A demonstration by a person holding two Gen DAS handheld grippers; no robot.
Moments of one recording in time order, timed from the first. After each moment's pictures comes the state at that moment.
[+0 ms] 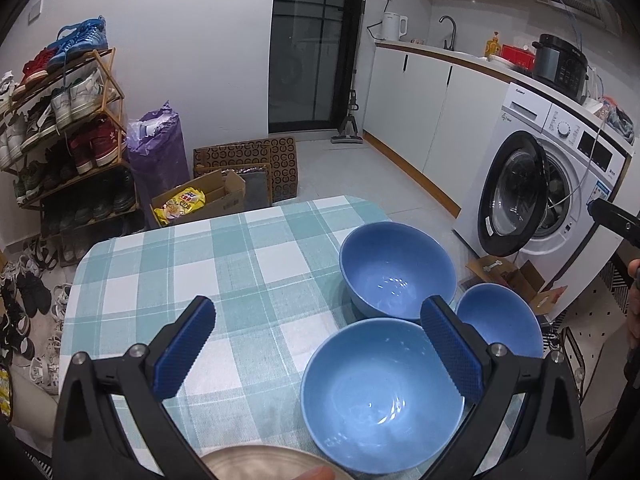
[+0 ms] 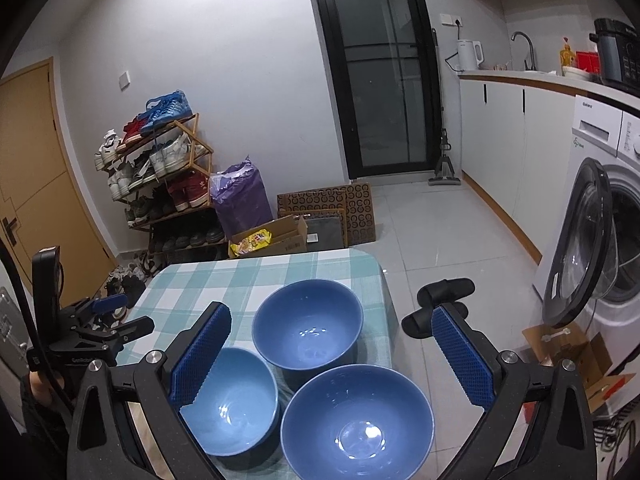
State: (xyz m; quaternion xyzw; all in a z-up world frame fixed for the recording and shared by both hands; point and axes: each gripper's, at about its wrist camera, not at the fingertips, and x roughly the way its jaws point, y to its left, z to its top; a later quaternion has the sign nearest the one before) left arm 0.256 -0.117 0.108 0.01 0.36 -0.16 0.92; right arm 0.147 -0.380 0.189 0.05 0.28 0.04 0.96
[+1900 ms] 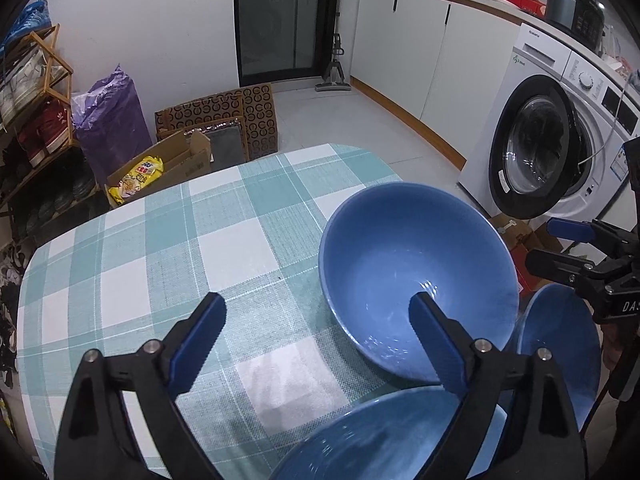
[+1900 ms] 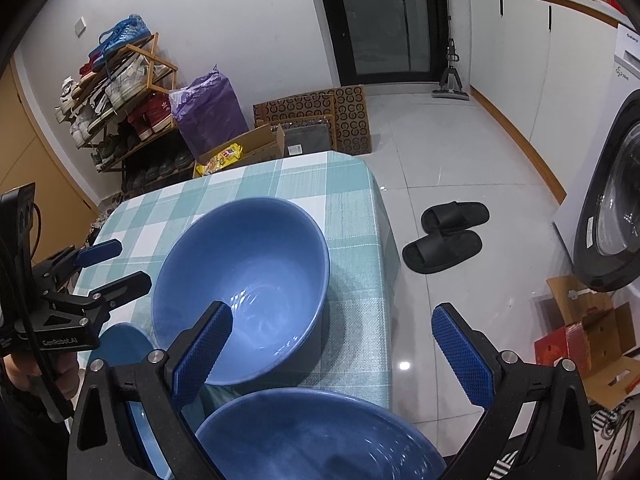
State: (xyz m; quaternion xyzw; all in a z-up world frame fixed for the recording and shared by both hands) left arm 0.362 -0.187 0.017 0.04 0.44 -0.18 0.88; right arm 0.298 -0.398 0.030 0.05 0.45 0.05 0.89
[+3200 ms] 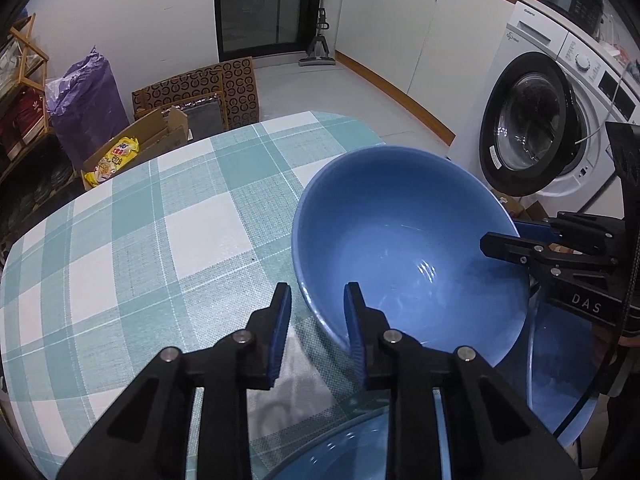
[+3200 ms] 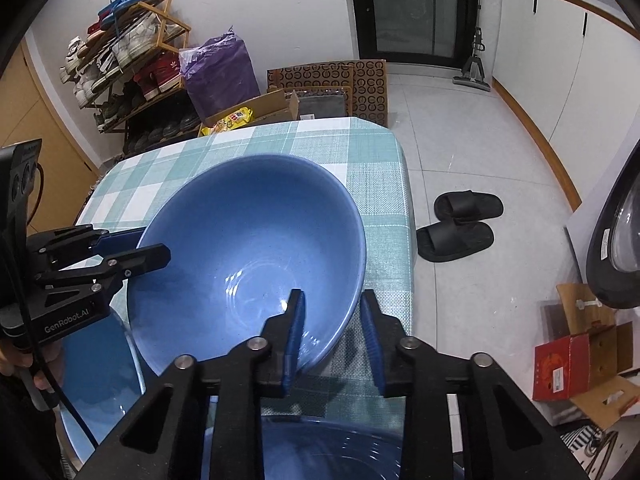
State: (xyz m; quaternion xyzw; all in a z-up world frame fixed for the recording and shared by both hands) left arm 0.373 -0.200 -0.008 0.05 0.48 -0.21 0.85; right arm 0.329 -0.366 -0.006 0.01 0.49 0.06 0.87
